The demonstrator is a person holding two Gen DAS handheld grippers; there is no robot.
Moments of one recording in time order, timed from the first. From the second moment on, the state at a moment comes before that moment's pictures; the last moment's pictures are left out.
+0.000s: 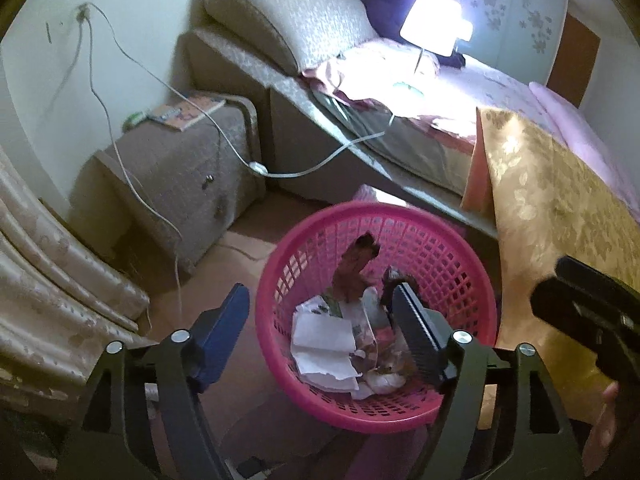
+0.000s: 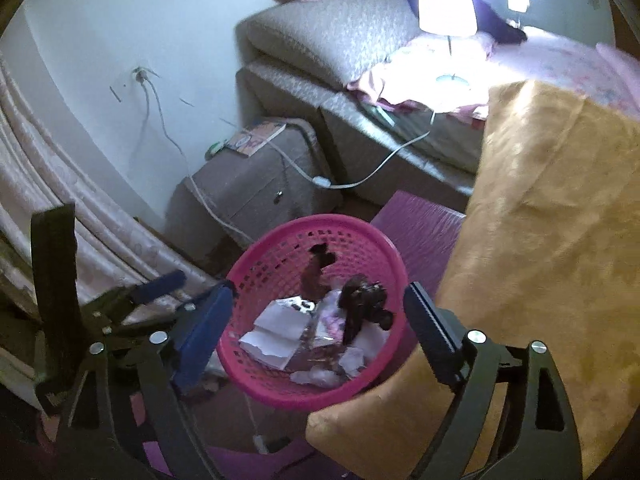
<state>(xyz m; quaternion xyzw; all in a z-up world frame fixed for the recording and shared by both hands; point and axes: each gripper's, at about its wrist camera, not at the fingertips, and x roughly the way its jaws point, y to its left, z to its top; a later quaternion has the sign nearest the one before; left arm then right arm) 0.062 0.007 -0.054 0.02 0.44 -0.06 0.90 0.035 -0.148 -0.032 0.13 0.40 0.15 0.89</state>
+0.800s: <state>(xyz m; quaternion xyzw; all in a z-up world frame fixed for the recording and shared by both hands) -0.023 0.022 0.003 0.03 0.32 0.01 0.95 -0.038 -0.155 0.003 0.05 0.29 0.06 0.95</state>
